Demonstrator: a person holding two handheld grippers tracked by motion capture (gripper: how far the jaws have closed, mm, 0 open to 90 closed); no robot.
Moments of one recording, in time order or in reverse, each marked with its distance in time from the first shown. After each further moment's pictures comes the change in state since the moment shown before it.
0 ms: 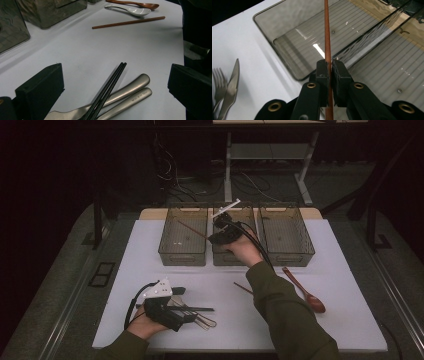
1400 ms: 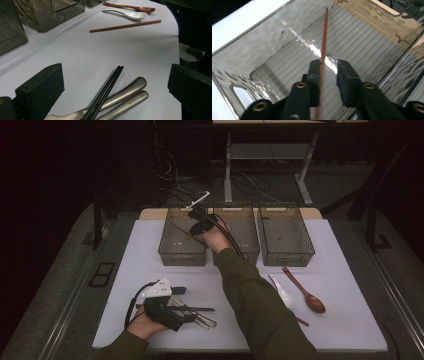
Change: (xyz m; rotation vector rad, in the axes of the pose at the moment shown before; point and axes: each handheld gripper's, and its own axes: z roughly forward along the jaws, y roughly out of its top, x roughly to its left) left arm 0.000 0.002 -0.001 -0.012 -0.020 0.002; right arm 0.006 0.057 0.076 0.072 -0.092 0.065
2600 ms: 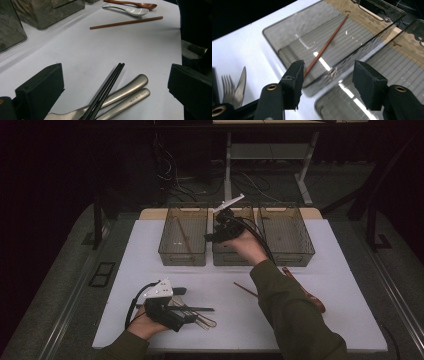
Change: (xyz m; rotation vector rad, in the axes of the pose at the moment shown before) left arm 0.000 -0.001 0.002 0.020 0.006 0.006; right arm -0.017 -0.055 -0.089 -0.138 0.099 -0.073
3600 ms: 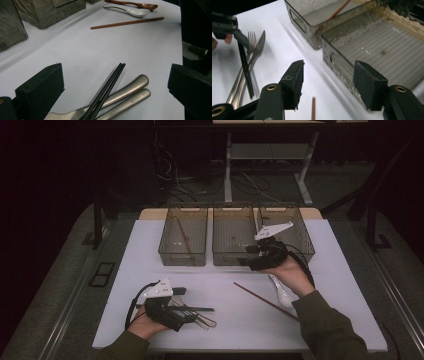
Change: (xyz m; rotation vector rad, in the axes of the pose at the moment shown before) left arm 0.000 -0.001 0.000 -0.002 0.003 -0.013; right arm -0.007 -0.101 -0.081 -0.067 0.051 -0.051
